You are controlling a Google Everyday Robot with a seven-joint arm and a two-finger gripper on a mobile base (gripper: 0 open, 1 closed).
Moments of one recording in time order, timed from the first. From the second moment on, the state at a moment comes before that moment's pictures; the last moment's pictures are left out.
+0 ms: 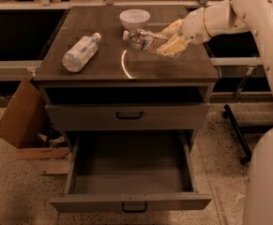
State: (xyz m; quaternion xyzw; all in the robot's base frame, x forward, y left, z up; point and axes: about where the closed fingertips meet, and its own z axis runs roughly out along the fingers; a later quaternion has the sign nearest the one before) arm 0.747 -0.112 0.896 -0.61 0.63 0.16 0.46
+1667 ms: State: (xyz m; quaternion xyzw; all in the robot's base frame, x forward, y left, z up) arm 0.776 -0.150 0.890 -0.57 0.66 0.14 0.47
